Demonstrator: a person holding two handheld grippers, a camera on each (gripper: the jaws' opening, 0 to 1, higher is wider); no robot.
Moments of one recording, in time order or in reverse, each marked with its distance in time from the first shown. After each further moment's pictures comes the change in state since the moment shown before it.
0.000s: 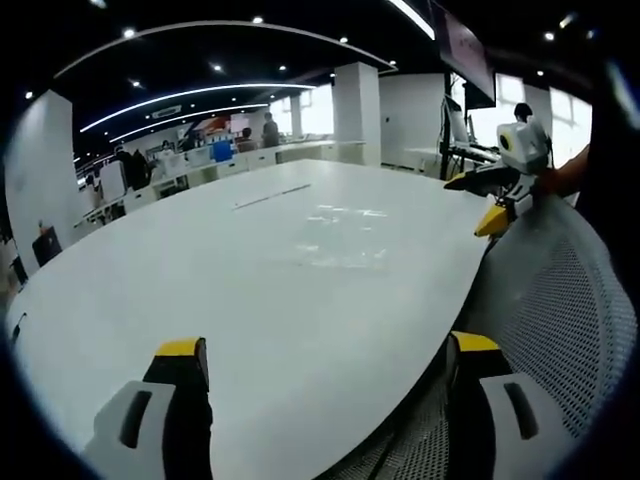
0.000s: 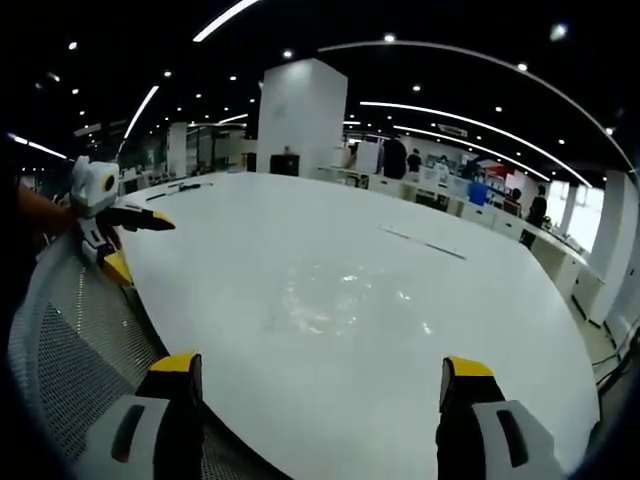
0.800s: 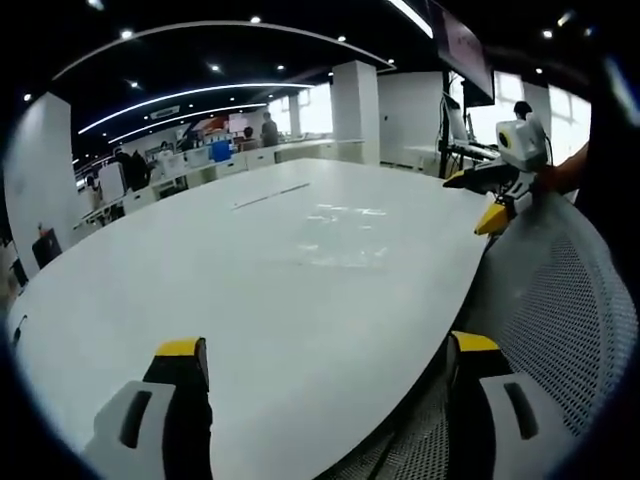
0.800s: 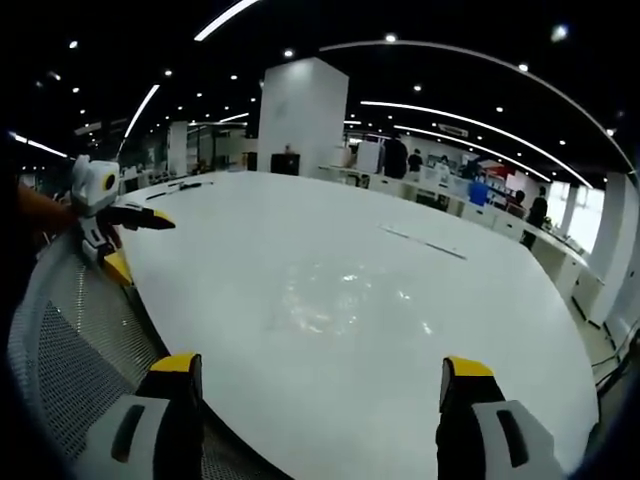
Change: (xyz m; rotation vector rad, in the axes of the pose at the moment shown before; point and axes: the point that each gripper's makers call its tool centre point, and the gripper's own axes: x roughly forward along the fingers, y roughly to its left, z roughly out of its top) left arm -0.001 0.021 -0.022 0.007 0.004 0.000; right arm 0.000 0.001 -0.001 -0.004 0.004 0.000
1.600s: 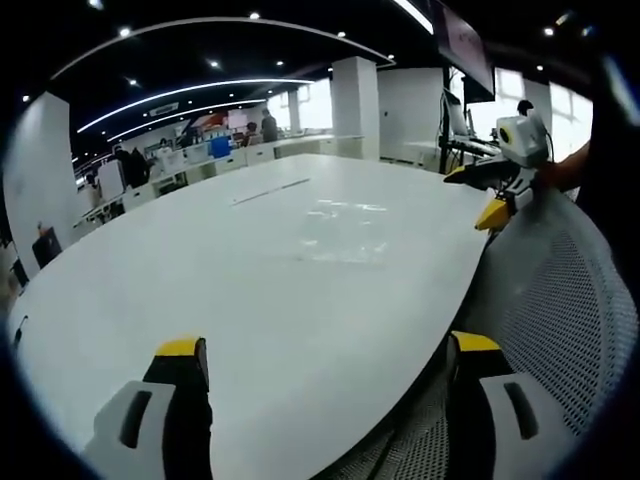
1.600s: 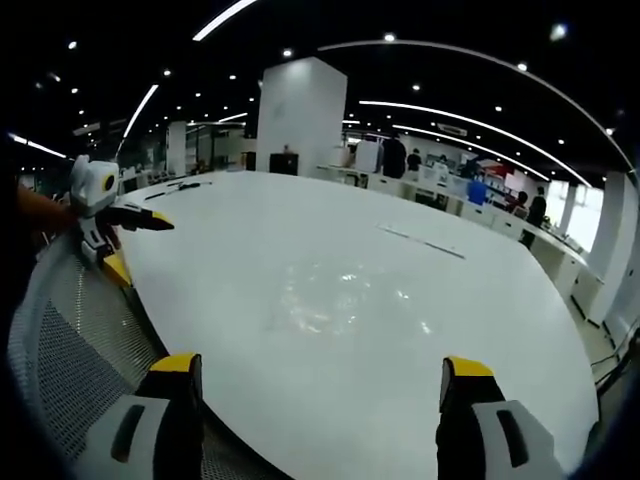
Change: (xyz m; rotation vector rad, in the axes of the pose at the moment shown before) left arm 0.002 -0.007 0.004 0.003 0.022 0.003; right arm 0.000 -0.001 0.000 0.005 0.002 -0.004
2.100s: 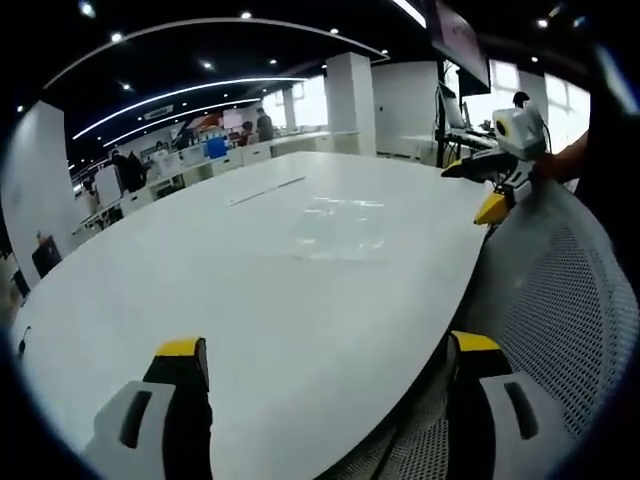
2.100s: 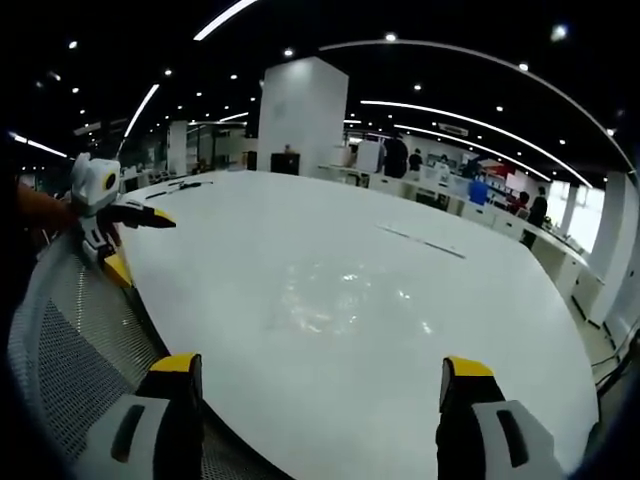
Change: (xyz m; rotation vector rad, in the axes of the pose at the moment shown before) left arm 0.001 -0.018 0.019 0.038 0.020 -0.007; right arm 0.000 0.000 0.000 -0.004 0.000 0.004
